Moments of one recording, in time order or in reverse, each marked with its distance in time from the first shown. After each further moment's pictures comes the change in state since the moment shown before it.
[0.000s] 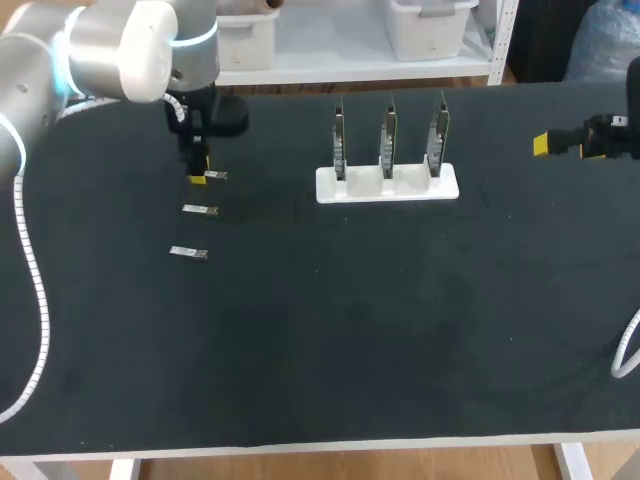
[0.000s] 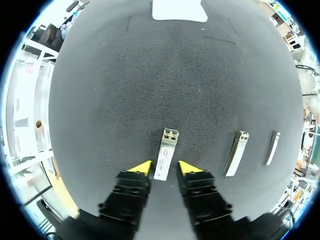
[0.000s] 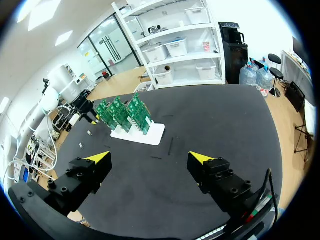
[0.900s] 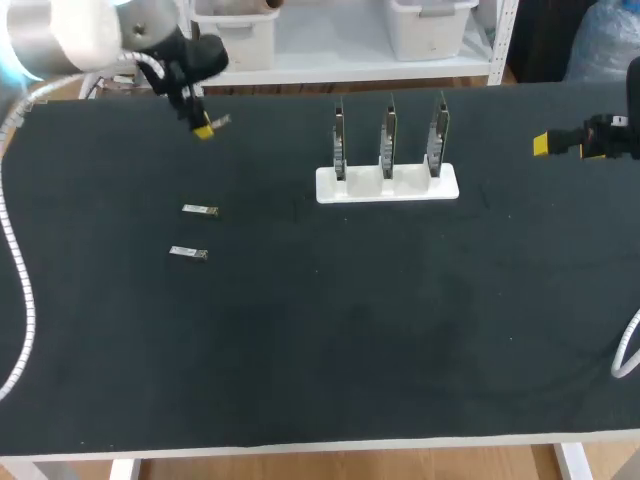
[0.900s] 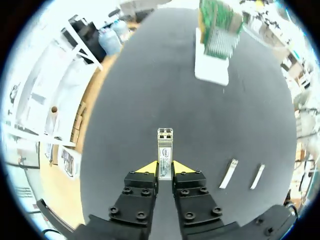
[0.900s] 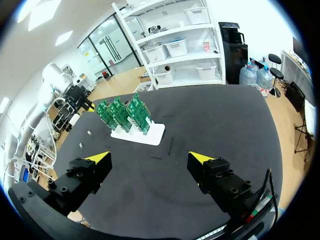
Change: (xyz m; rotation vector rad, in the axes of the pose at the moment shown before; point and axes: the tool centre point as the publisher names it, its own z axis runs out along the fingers) left arm -0.013 0.034 -0.075 -0.083 -0.341 -0.264; right arm 0.000 0.000 0.000 0.000 0.000 0.000
